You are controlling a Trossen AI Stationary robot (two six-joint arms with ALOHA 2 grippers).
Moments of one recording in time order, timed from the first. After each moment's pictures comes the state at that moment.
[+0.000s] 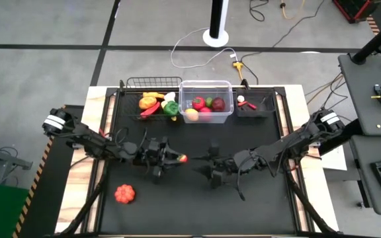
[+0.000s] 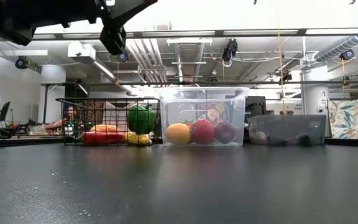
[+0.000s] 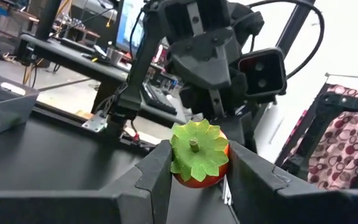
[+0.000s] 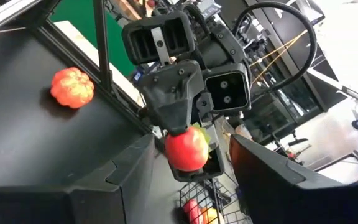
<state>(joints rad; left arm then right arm) -0.33 1.44 0.48 1.13 -0.27 -0.40 0.38 1.57 0.98 0.53 0.45 -0.82</state>
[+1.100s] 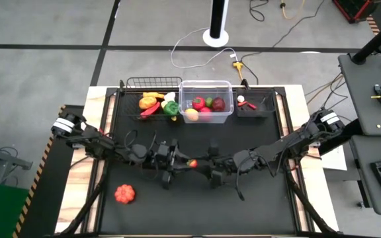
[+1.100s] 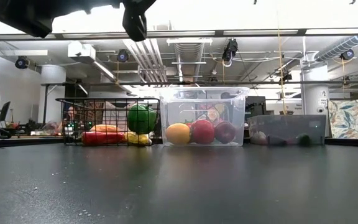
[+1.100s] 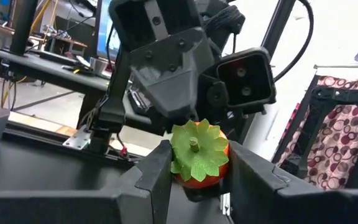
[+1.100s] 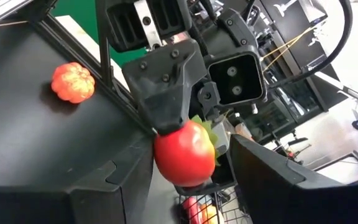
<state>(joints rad) -0.33 1.58 0.64 1.14 -0.22 -0.32 0.38 1.57 0.97 0.52 0.45 -0.83</state>
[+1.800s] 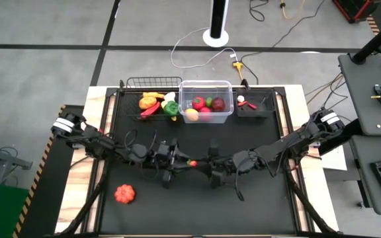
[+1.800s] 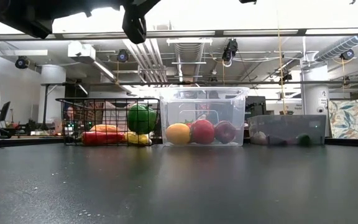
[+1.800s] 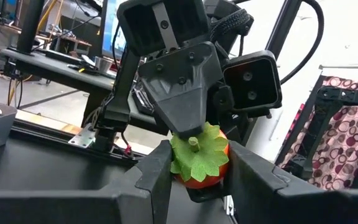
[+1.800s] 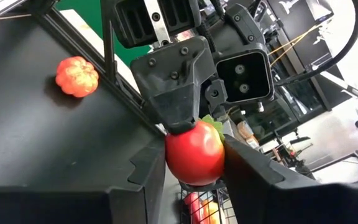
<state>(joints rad) -0.33 1.58 0.64 1.14 -0.23 -0.33 0.38 1.57 0.97 0.49 0.45 -0.83</state>
